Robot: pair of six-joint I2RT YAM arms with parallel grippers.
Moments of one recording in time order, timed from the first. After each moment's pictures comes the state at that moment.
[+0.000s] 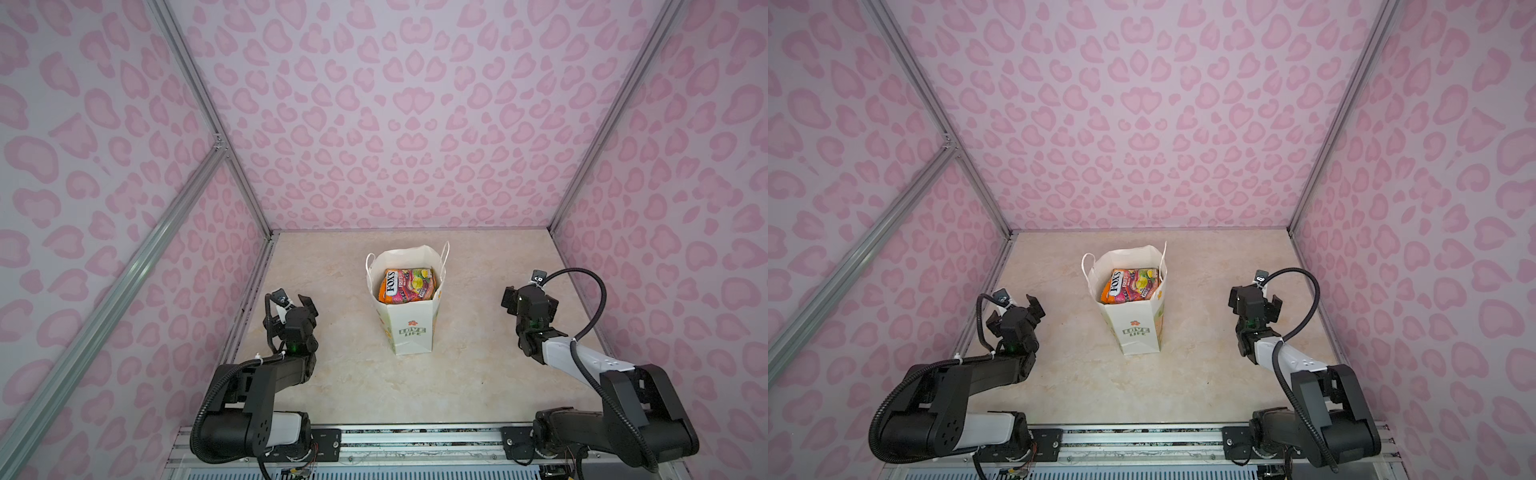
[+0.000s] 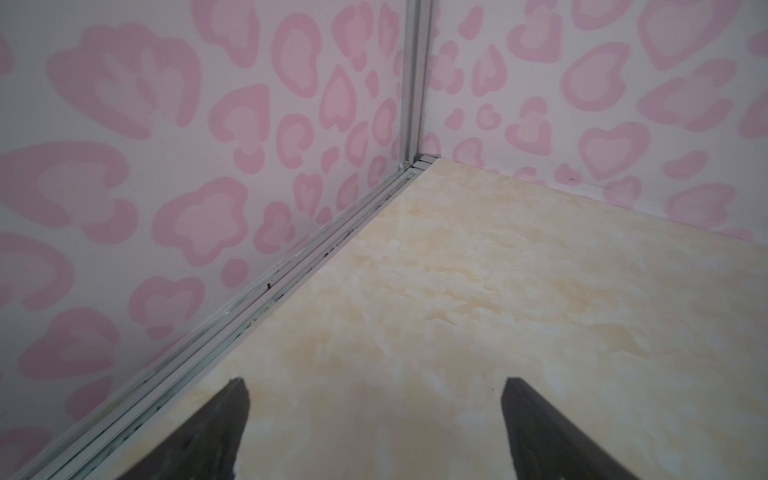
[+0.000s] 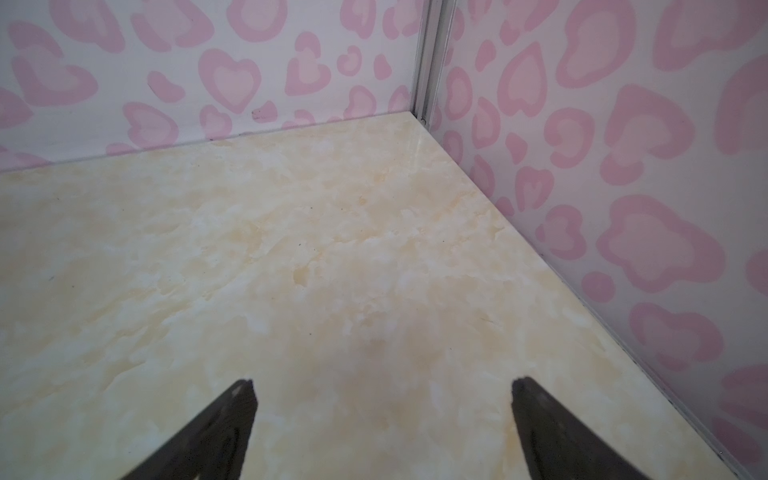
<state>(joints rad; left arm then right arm) -0.07 1.39 0.27 0.85 -0.56 -0.15 0.15 1.35 0.48 0.39 0.54 0.17</state>
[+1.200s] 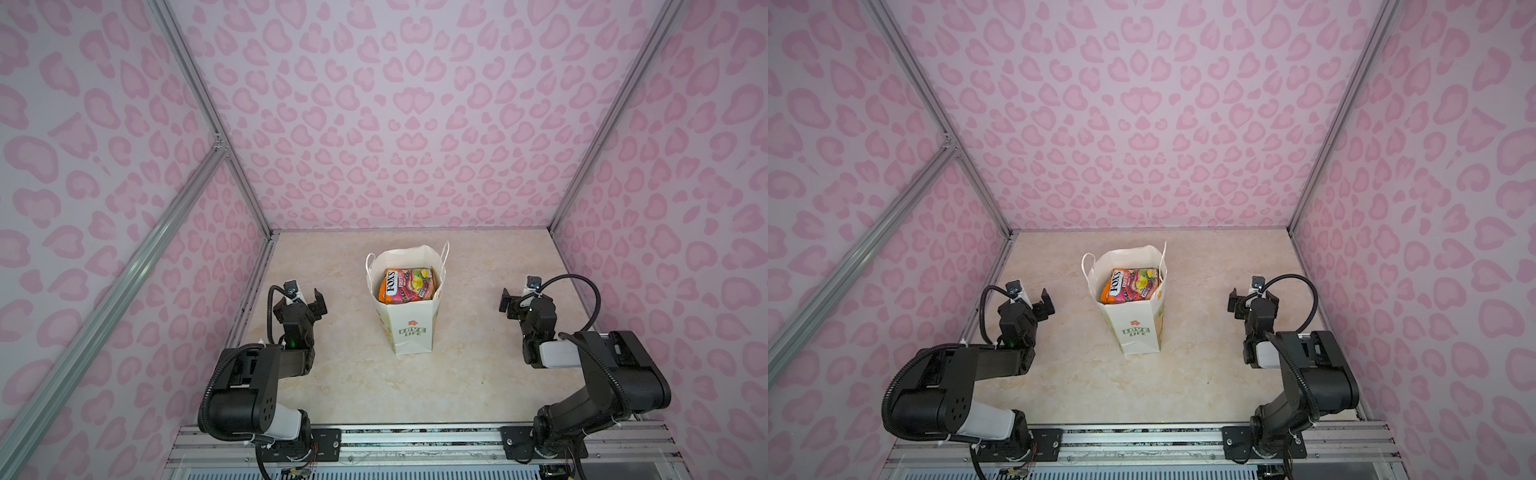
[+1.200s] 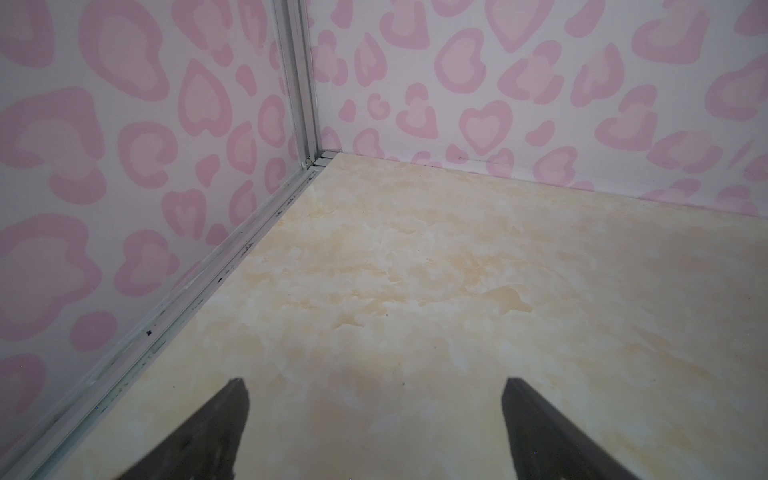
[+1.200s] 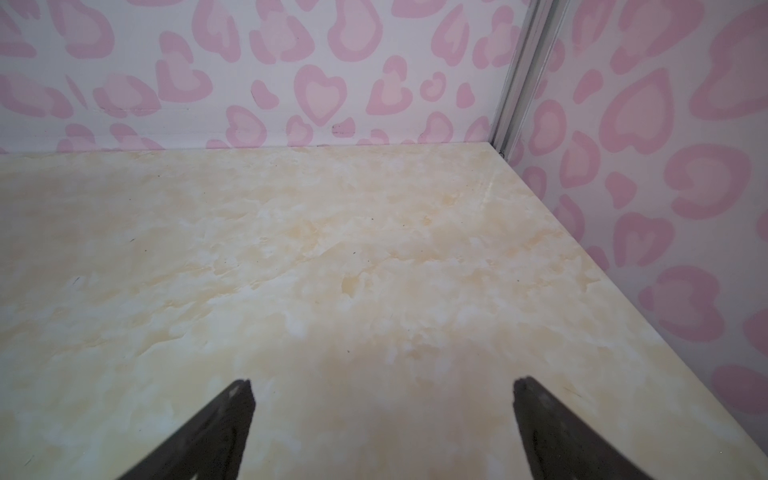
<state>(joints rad) -0.02 1.48 0.31 0.91 -0.28 -0.10 0.01 1.57 0.33 0.94 0.17 0.01</state>
